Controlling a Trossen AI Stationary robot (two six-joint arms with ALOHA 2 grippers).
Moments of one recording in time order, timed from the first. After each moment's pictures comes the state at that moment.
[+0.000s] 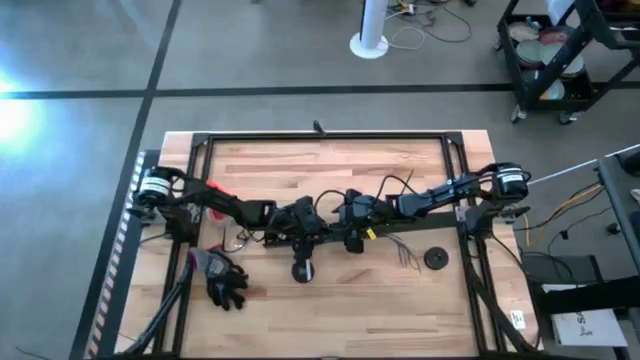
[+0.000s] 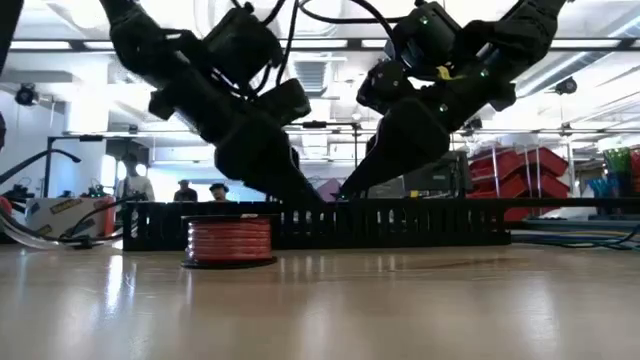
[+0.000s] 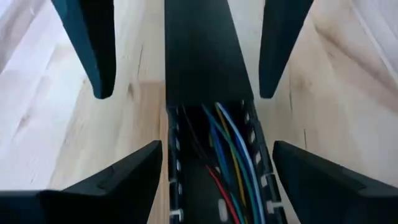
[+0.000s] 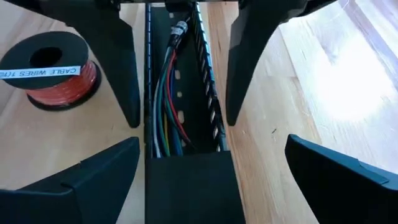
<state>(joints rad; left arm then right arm) -0.04 1.74 0.82 0.25 -0.07 0.02 0.00 1.78 0.78 0.29 0.02 -0.04</state>
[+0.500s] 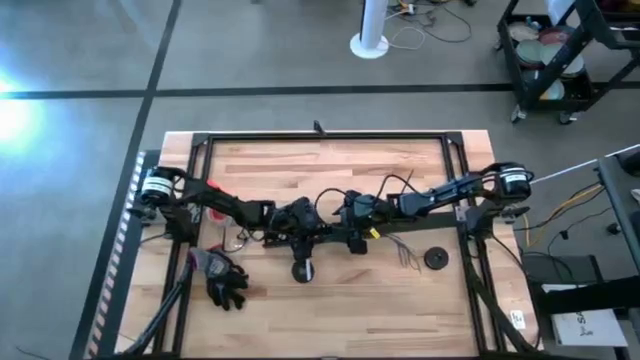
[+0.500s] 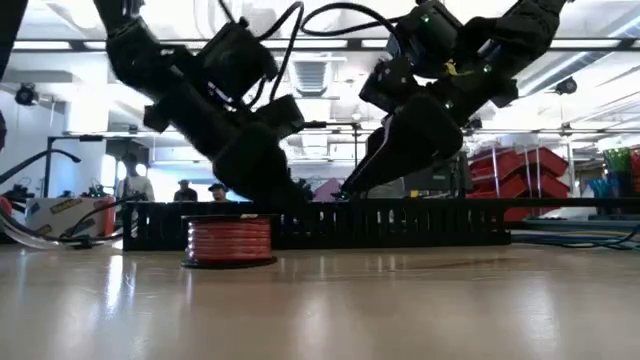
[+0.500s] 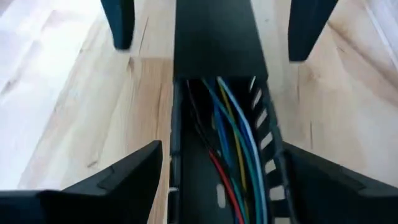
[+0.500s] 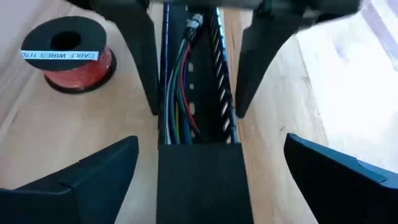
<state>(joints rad) -0.03 1.76 0.72 0.40 -0.05 -0.08 -0.01 1.77 0.78 0.26 -0.03 -0.11</state>
